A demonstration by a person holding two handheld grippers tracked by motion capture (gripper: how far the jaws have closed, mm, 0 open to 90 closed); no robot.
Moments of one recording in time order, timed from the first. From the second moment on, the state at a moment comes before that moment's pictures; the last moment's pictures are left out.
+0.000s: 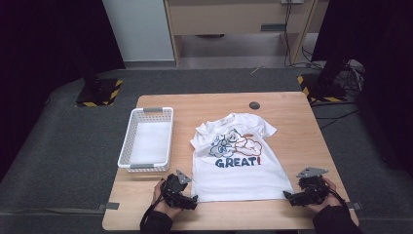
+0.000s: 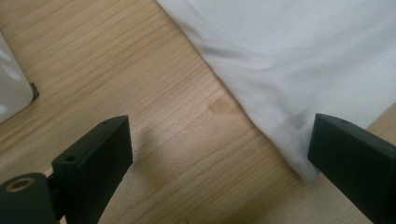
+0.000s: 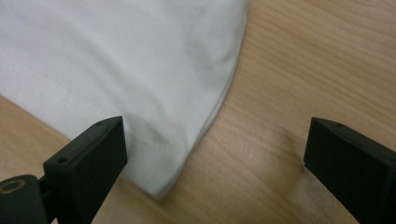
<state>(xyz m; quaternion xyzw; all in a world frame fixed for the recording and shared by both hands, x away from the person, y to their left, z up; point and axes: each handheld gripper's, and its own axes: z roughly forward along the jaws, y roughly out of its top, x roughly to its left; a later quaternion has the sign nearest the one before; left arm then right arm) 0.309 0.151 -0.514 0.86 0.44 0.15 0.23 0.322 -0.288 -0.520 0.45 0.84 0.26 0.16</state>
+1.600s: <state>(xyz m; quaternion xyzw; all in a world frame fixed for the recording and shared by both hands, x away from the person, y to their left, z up) 0.347 0.146 -0.524 0.81 0.48 0.18 0.28 0.377 -0.267 -0.522 0.50 0.80 0.25 0.22</state>
